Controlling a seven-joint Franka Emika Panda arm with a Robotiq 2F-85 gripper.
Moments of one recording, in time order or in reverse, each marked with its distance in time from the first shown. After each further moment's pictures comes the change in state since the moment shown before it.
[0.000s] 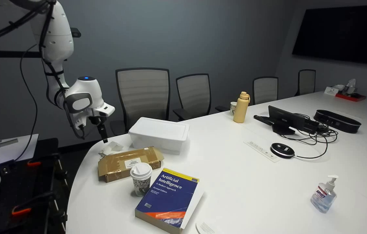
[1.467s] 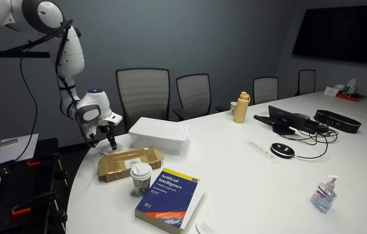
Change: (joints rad) arm 0.095 0.242 -0.090 0.224 0.058 0.022 -0.003
